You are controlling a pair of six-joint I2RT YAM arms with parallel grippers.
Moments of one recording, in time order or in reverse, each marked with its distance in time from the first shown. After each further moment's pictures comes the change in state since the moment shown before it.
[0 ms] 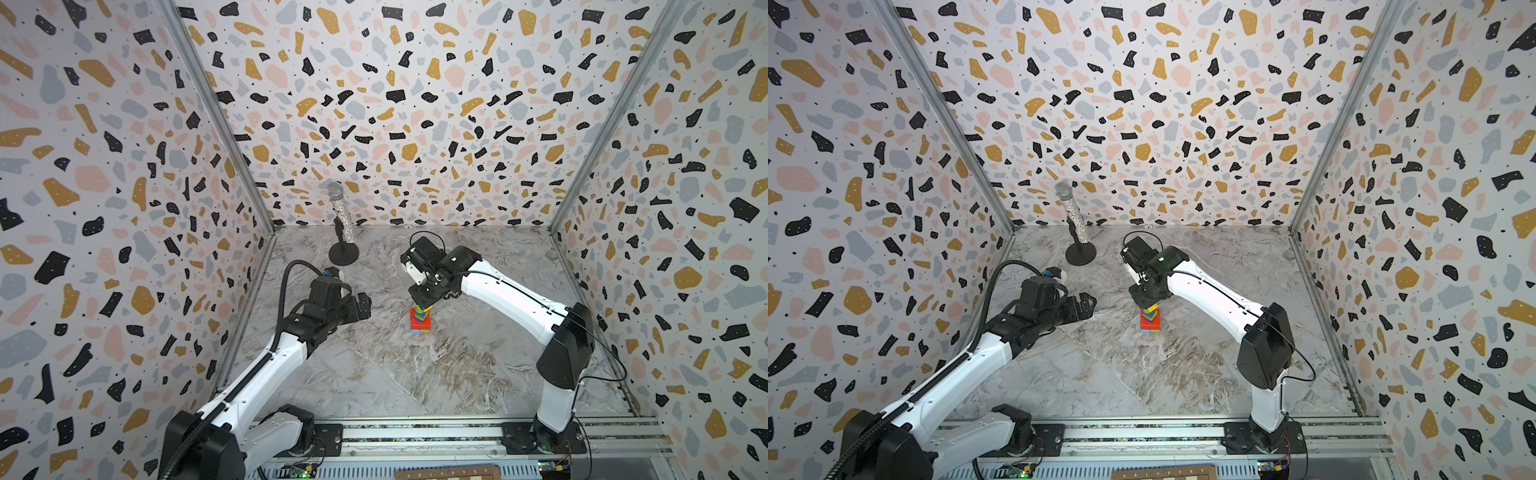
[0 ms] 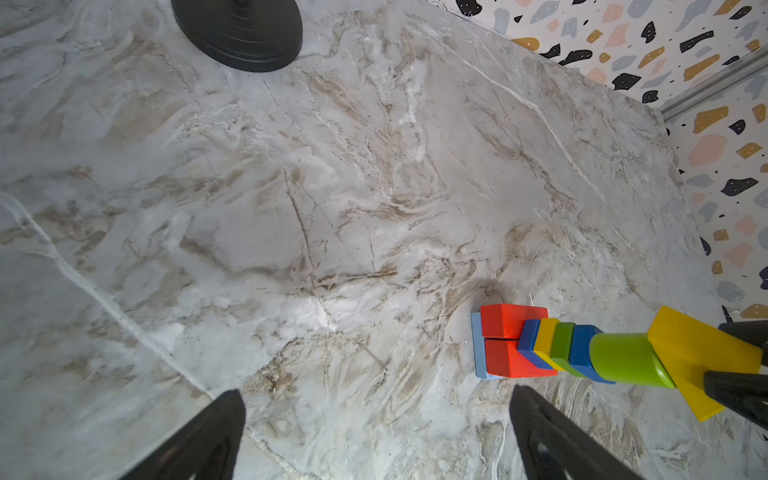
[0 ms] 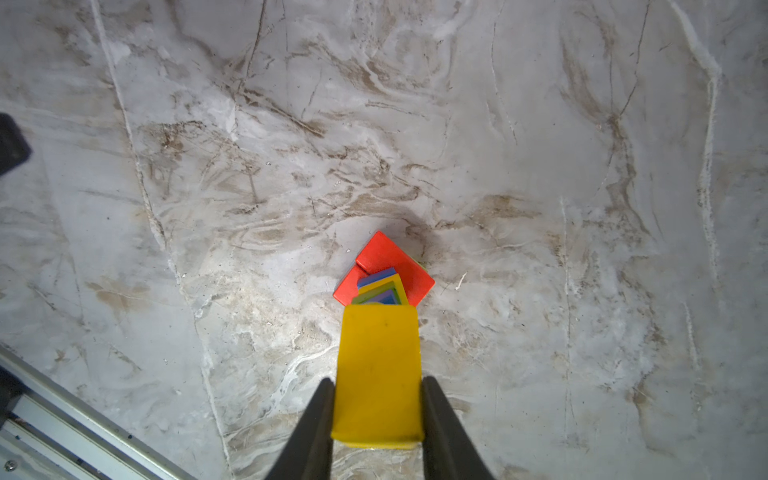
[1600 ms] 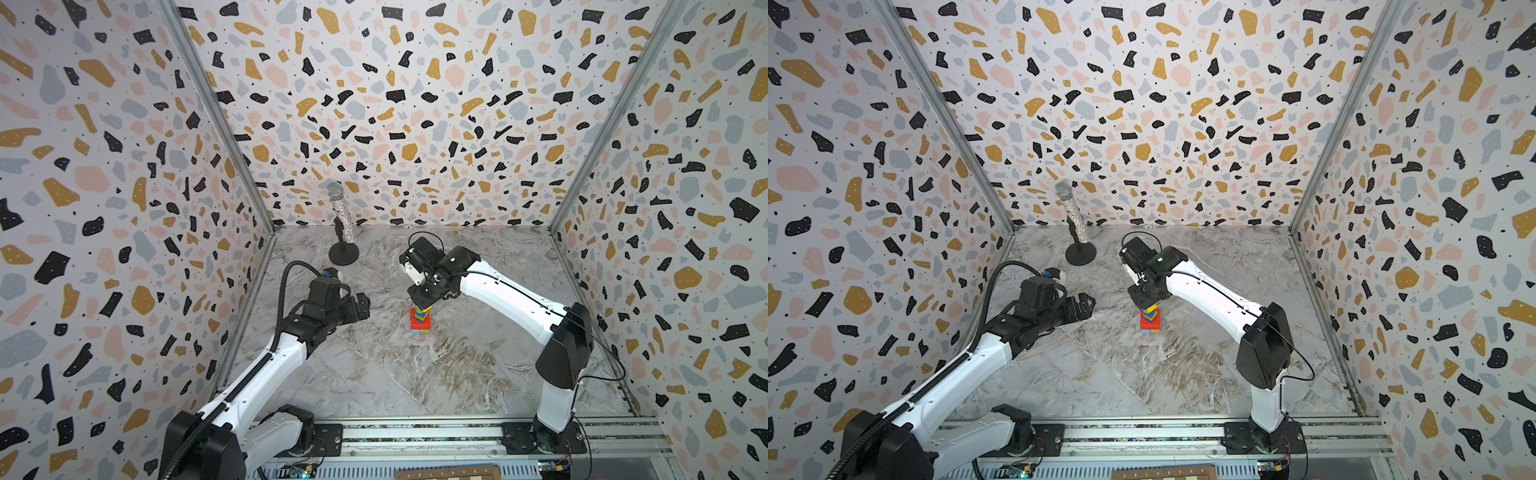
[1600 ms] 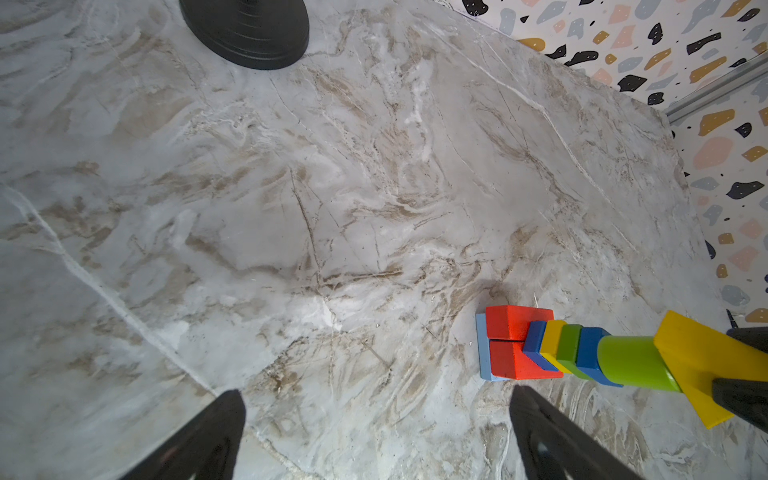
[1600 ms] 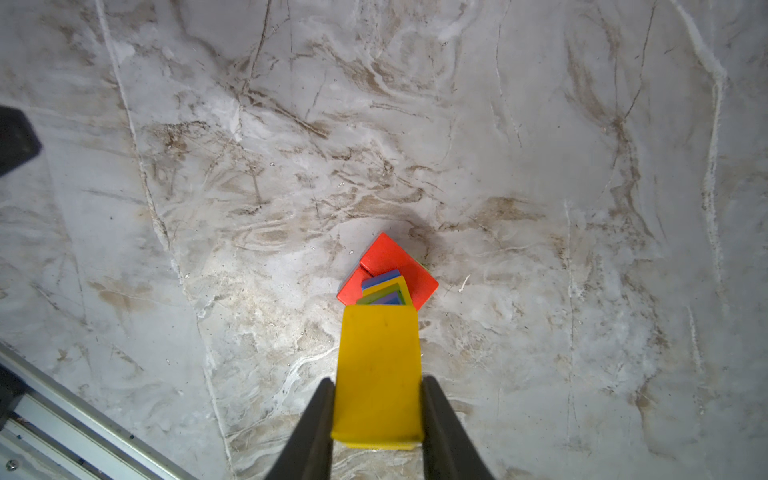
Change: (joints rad) left arm 0.011 -0.001 -0.007 0.003 0.002 0.000; right arm 0.006 0.006 0.005 0.002 -0.002 0.000
